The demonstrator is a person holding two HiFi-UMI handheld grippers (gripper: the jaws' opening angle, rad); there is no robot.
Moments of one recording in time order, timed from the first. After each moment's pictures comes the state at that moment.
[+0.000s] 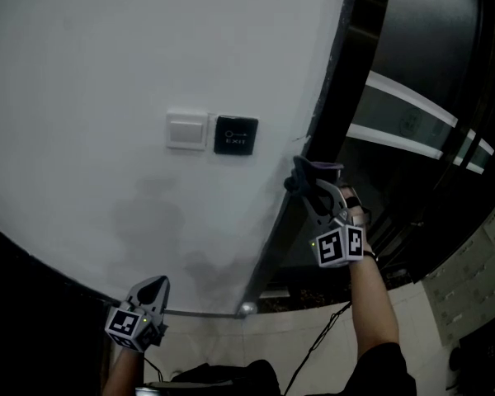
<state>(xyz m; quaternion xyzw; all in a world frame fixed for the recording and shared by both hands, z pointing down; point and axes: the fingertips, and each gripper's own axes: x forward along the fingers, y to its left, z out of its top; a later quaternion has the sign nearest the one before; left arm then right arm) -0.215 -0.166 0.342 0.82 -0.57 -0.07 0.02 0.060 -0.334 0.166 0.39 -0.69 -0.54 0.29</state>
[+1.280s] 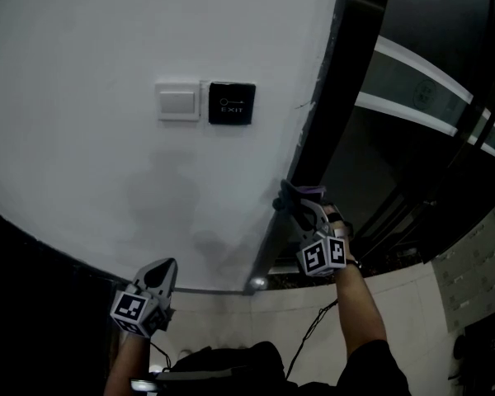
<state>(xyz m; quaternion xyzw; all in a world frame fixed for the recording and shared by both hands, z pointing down) -0.192 -0.172 0.355 0.82 -0.57 -0.04 0.04 0.062 -0.333 0.322 0.34 -0.76 -0.45 0.32</state>
